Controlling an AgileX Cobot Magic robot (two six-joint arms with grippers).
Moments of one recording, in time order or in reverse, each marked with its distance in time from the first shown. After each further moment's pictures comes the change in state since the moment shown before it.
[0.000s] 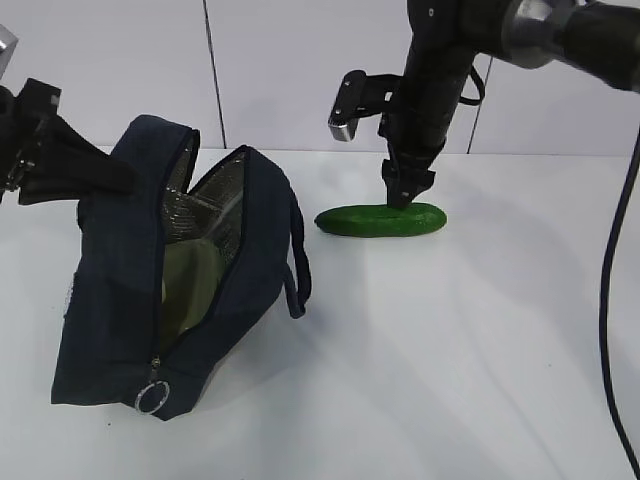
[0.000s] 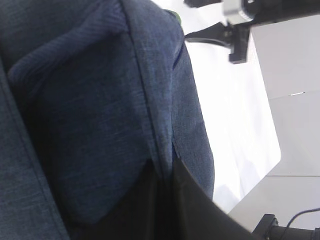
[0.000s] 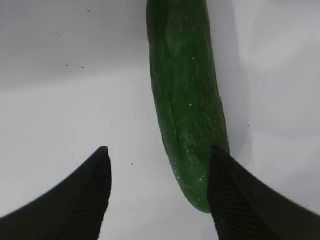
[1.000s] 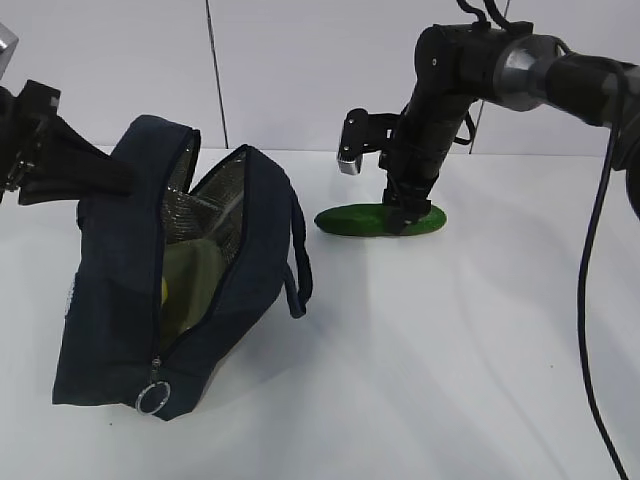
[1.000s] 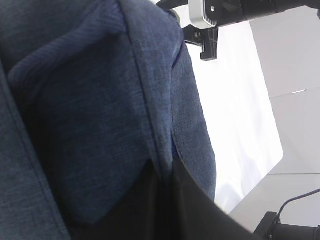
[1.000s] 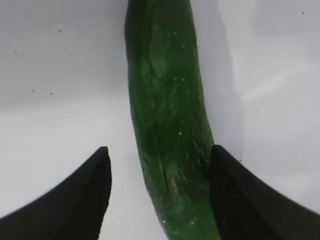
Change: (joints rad) left arm 0.000 0.000 0.000 0.000 0.002 0.016; right arm -0.050 0.113 -0.004 0.091 -0.107 -0.167
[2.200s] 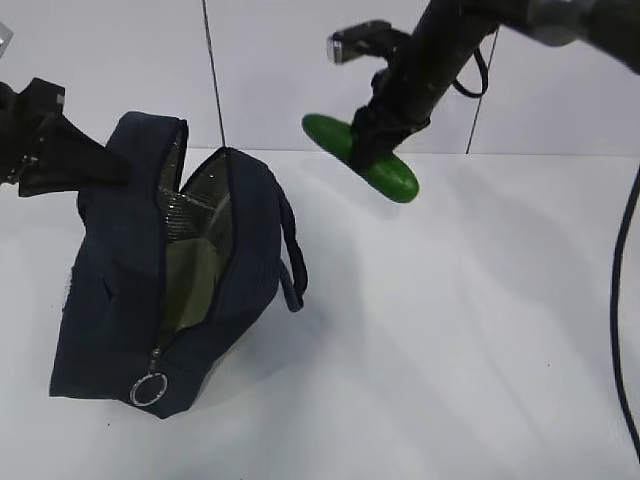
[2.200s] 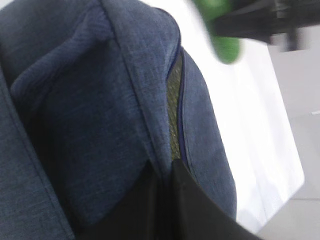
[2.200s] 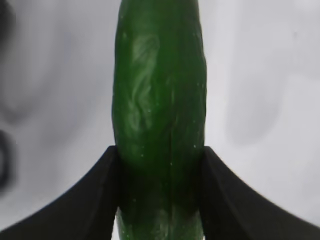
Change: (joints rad) left arm 0.000 0.000 0.000 -0.005 -0.080 0.007; right arm 0.000 -0.088 -0.096 0.169 0.094 0.528
